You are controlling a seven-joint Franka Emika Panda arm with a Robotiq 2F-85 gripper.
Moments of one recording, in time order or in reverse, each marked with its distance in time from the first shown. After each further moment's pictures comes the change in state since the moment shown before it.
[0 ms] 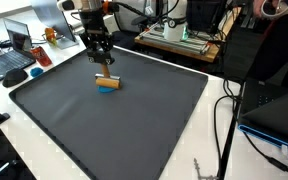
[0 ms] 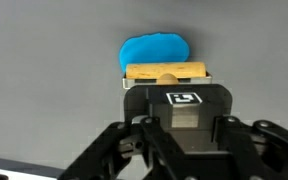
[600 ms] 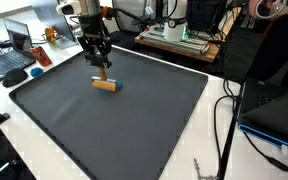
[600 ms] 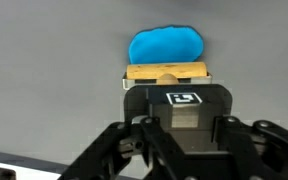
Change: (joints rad) arm -0.004 0.033 -0.005 0.000 -0.017 0.068 0.001
